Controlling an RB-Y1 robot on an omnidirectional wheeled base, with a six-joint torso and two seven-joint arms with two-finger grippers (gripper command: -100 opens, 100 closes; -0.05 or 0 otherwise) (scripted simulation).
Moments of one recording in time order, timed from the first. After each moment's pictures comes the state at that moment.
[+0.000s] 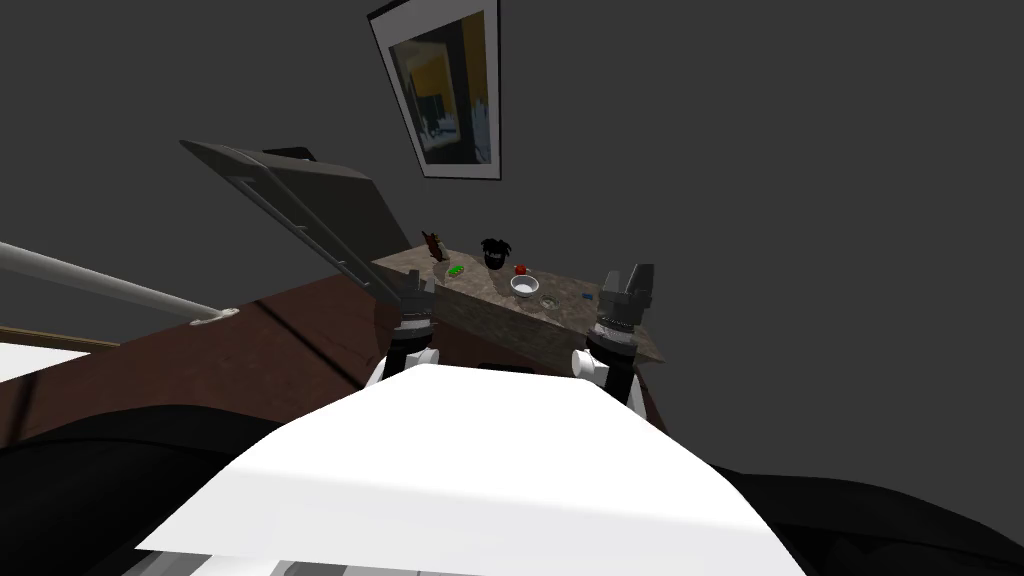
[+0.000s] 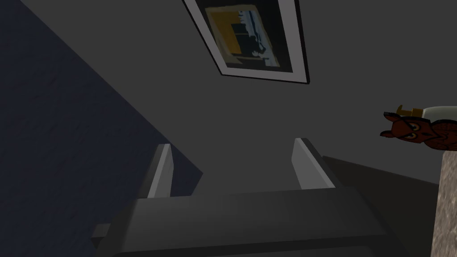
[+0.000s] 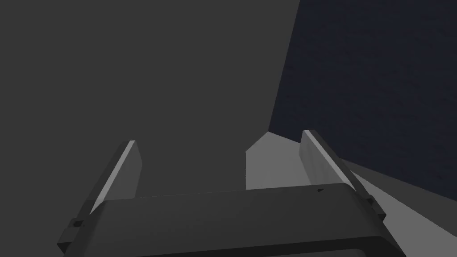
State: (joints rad) left arm 0.55 0.03 0.05 -2.23 -0.03 -0.51 0.01; right arm 0.46 0.05 -0.04 -2.37 0.12 -0.57 0.13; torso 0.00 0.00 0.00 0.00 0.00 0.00
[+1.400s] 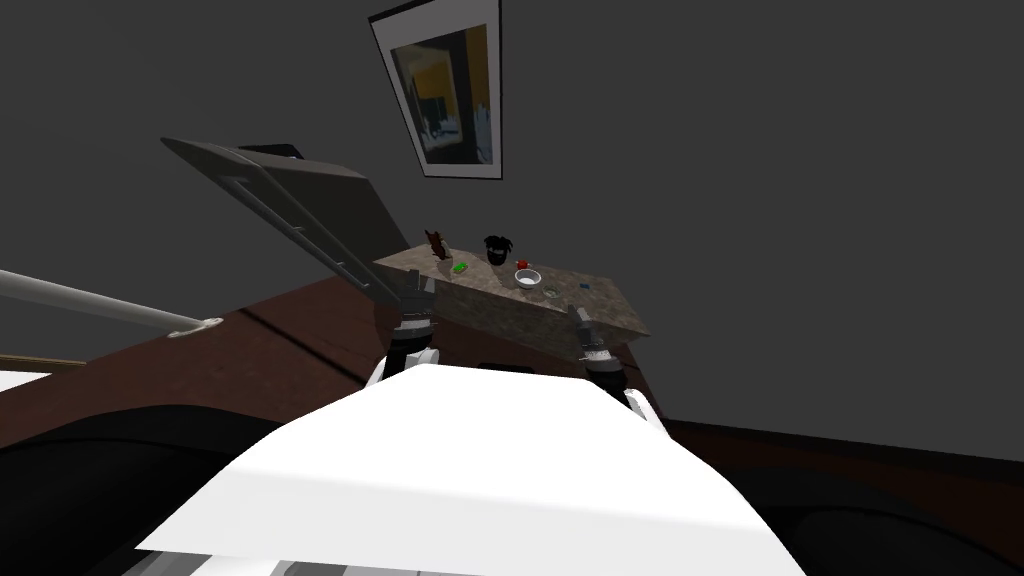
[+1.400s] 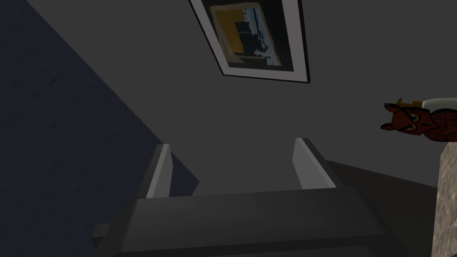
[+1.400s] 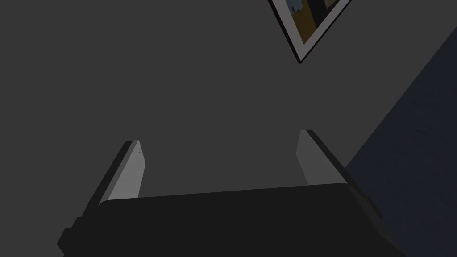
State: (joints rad) left arm 0.55 0.03 0.05 -2.23 -0.03 -0.51 0.01; right arm 0.69 -0.29 0.00 -2.21 0.31 -0.44 0.32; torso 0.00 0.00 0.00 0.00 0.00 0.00
